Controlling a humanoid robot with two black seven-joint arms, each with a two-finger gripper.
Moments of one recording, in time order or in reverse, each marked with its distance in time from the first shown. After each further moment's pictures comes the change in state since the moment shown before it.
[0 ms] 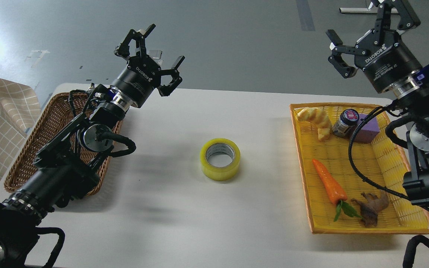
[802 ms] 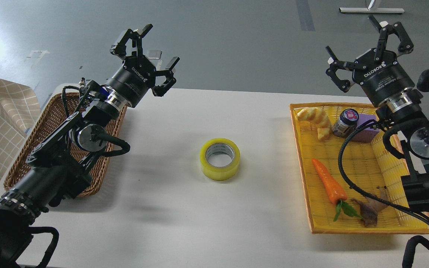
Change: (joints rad) left arm 0.001 0.029 0.000 -0.001 0.134 0.000 -0.050; right arm 0.008 -0.038 0.004 -0.173 0.323 0.000 -0.128
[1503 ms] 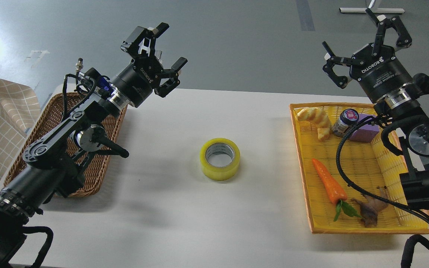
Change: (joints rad) left arm 0.011 0.083 0.001 -0.198 0.388 0.000 -0.104; right arm 0.003 0.015 -0.008 0.047 0.002 0.000 -0.003
